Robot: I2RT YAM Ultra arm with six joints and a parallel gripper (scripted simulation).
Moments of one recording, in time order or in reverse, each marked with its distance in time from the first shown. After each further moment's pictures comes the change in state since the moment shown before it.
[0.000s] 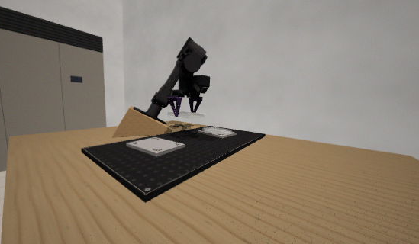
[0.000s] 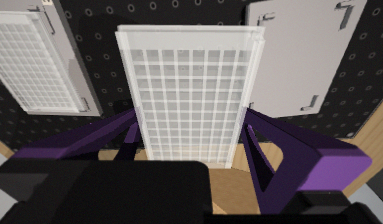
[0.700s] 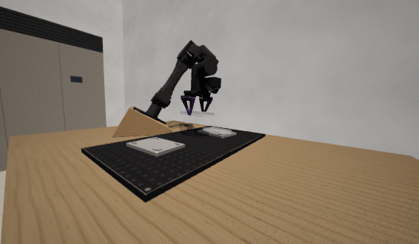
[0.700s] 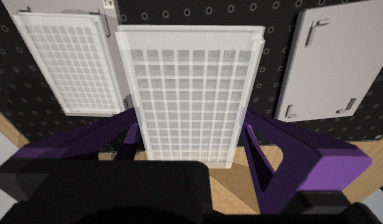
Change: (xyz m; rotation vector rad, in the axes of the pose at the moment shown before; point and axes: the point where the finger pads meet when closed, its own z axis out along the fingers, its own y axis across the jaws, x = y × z) arm -0.003 0.063 -0.002 0.005 -0.011 -0.009
